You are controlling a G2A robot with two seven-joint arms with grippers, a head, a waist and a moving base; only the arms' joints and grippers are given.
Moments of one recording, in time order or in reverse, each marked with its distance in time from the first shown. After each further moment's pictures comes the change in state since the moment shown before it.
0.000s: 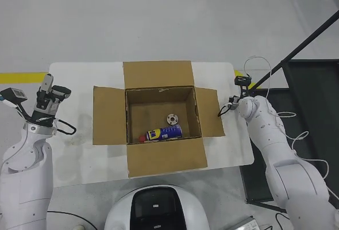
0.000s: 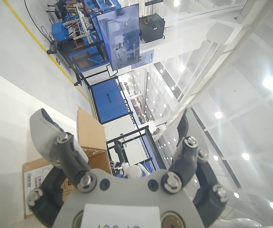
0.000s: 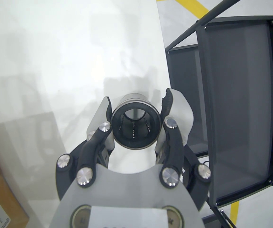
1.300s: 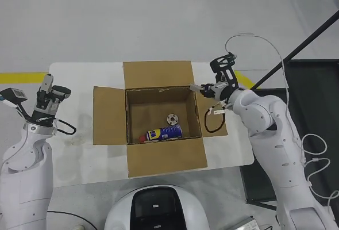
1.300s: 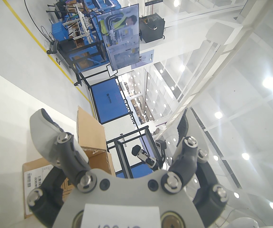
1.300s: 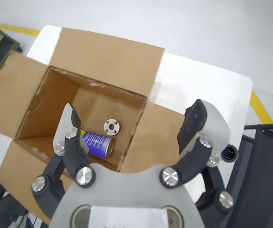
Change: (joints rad) left arm 0.000 0.000 0.000 0.000 0.000 0.000 0.000; right arm -0.436 0.081 0.109 -1.291 0.178 -0.145 0.378
